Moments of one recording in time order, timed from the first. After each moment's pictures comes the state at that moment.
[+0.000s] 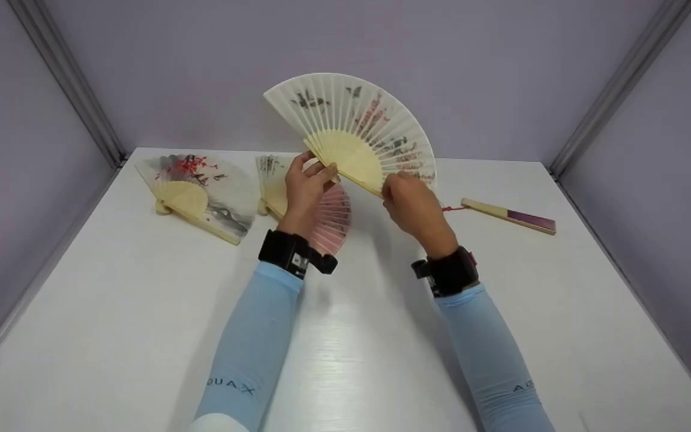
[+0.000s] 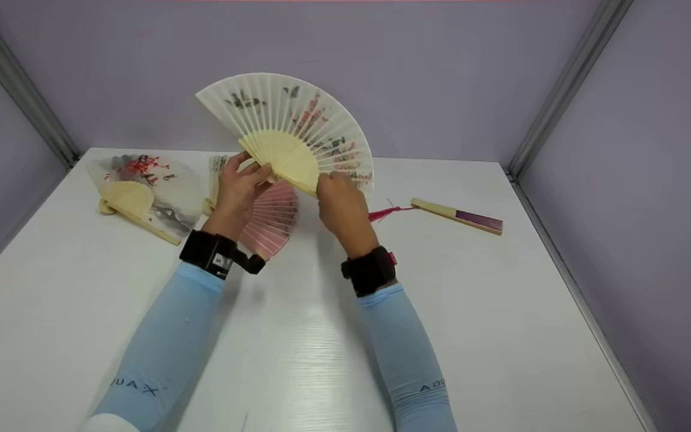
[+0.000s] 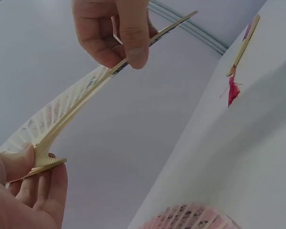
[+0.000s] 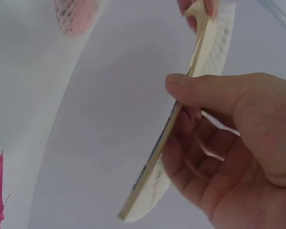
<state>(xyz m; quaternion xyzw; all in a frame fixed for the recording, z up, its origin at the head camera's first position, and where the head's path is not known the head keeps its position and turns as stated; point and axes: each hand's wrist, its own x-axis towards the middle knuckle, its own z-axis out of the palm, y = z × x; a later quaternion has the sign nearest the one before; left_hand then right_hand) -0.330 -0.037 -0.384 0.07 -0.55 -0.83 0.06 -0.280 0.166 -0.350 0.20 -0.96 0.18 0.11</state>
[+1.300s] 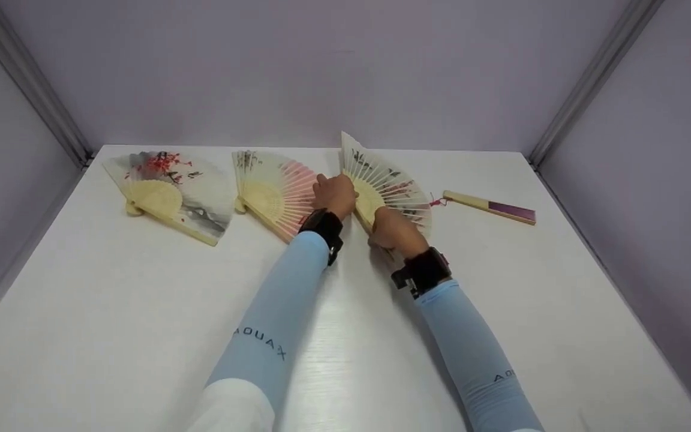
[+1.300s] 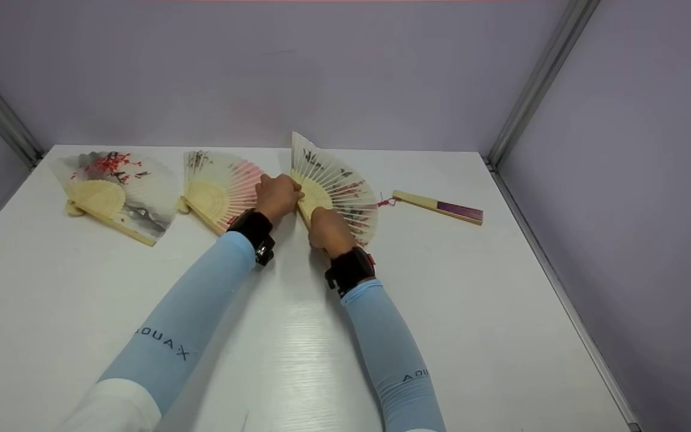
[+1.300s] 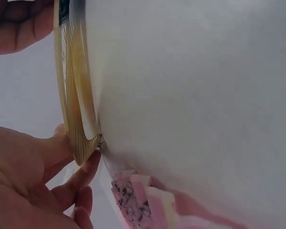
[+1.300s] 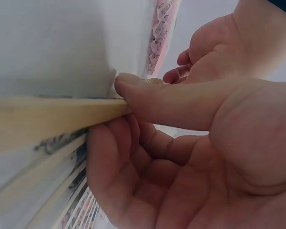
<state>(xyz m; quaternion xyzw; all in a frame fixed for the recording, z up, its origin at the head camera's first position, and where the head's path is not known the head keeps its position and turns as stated) -0.367 0.026 -0.416 0.04 -0.95 -0.29 -0.07 -0.355 0.187 -0.475 0.09 -0.97 0.19 -0.14</state>
